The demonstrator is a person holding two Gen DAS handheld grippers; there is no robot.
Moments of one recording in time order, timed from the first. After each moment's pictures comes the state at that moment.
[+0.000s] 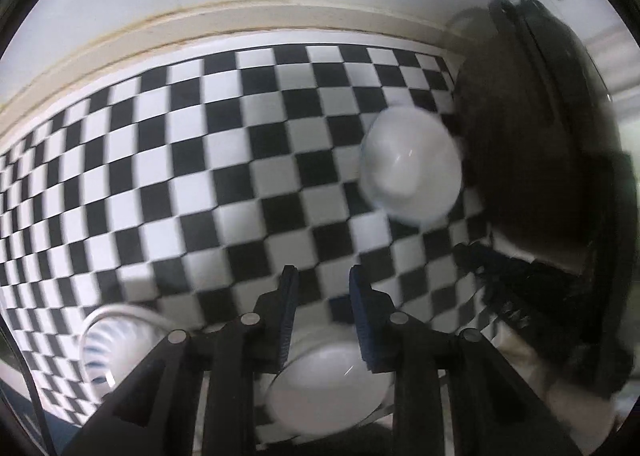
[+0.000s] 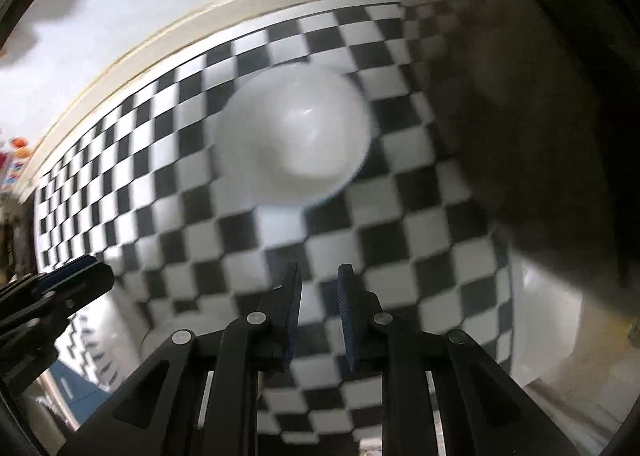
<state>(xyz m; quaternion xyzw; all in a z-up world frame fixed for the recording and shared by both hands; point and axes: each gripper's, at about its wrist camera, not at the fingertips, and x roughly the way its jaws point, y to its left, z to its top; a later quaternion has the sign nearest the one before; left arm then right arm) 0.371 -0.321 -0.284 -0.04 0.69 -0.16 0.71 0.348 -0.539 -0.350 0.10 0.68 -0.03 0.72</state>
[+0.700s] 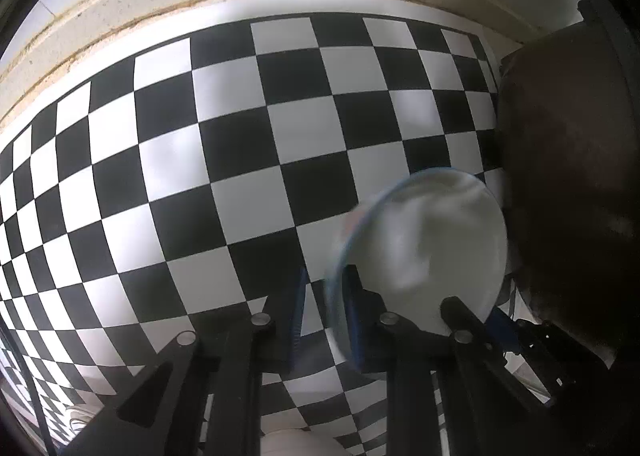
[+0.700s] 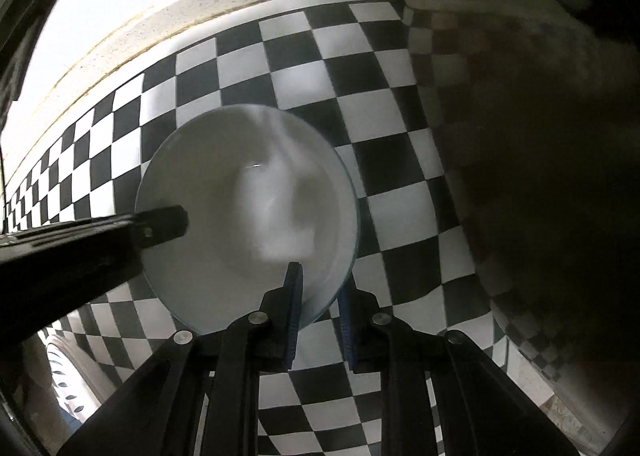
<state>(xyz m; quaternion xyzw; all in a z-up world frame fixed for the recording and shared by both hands) 0.457 -0.392 -0.380 -0.01 0.73 -0.17 0.66 0.406 -0.546 -0.399 0.09 0.69 -0.06 0.72</state>
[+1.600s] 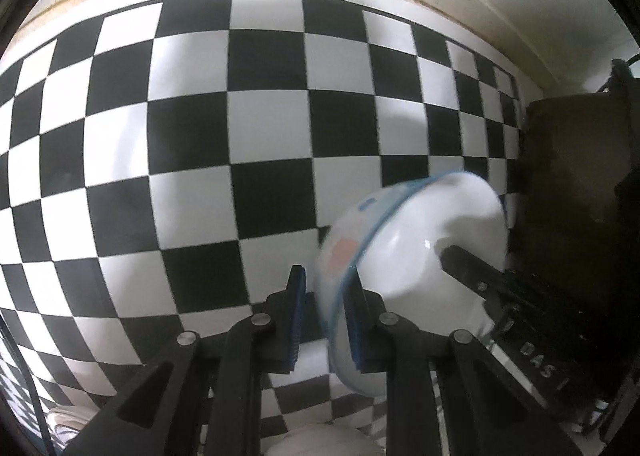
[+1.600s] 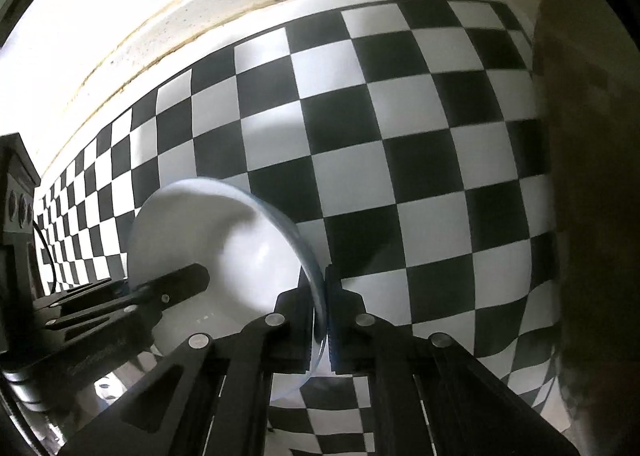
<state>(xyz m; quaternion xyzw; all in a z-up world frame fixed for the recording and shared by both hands) 0.458 -0.320 -0.404 -0.11 0.75 -0.16 0.64 0.465 -0.514 -0.420 0.12 0.71 0.02 0.69</state>
